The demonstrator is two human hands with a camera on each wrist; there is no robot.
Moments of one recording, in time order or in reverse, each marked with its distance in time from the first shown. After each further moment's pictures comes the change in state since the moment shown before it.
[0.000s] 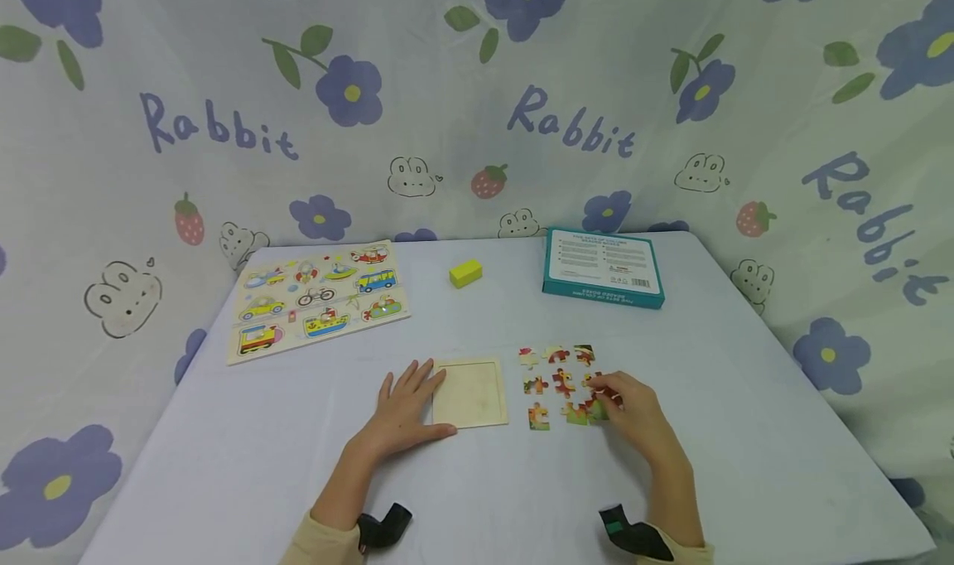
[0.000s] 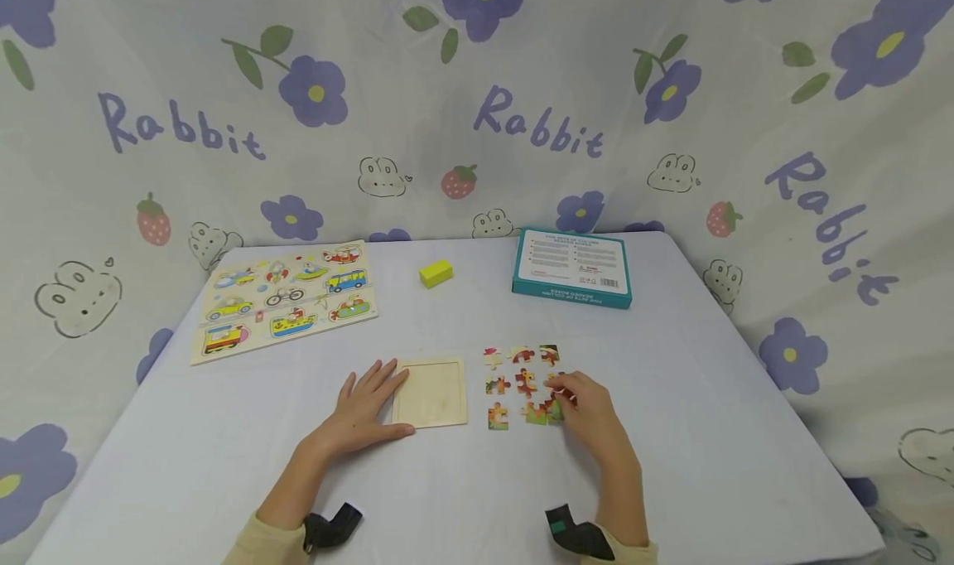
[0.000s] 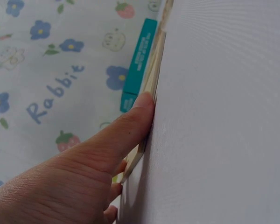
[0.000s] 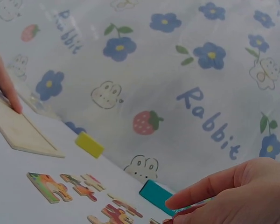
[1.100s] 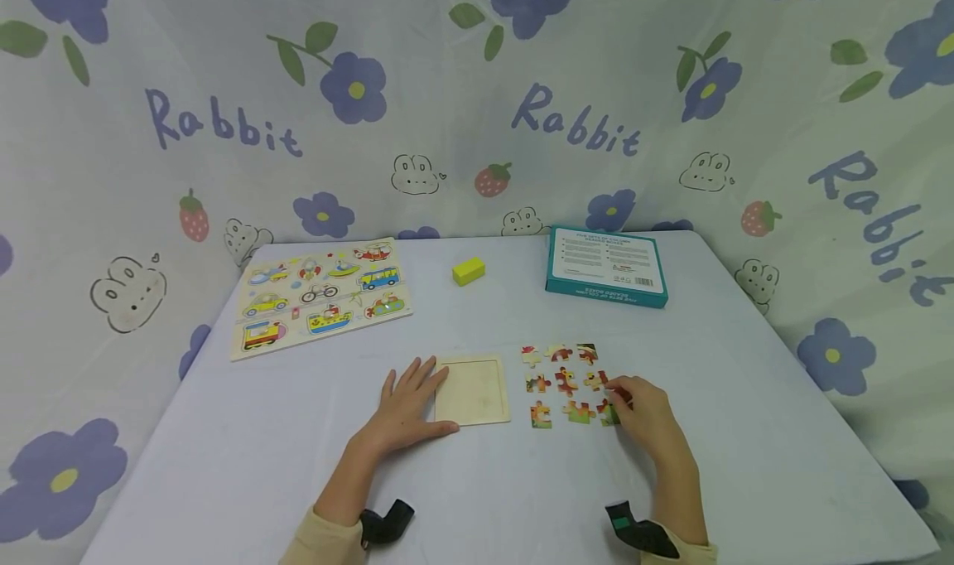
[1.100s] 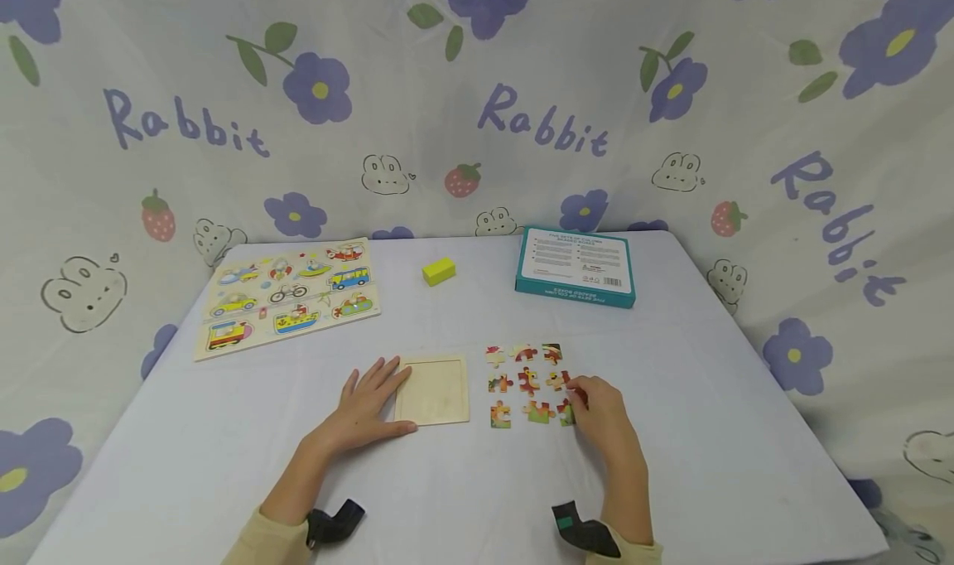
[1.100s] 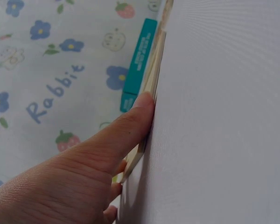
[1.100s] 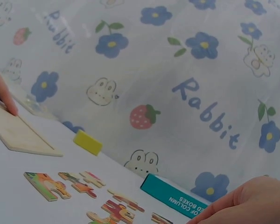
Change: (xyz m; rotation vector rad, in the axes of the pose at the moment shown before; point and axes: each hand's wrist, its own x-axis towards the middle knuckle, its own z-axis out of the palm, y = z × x) left_hand -0.001 0.000 0.000 -0.025 0.002 -0.005; right_hand -0.001 0.014 0.000 -0.100 -0.065 0.197
